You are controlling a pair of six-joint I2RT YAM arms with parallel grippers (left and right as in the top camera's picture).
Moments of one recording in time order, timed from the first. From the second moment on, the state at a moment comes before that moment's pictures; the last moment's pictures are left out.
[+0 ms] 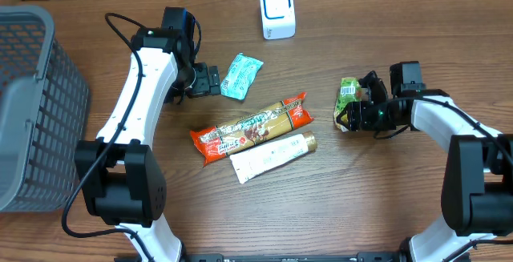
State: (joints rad) left arm -0.10 1.91 1.64 -1.17 -0.02 -0.28; right arm 0.01 1.83 1.00 -0.48 -0.52 -0.03
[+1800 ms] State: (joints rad) left arm -0.10 1.91 1.64 -1.17 -0.03 -0.28; right arm 0.00 1.46 1.42 -0.84 -1.09 -0.17
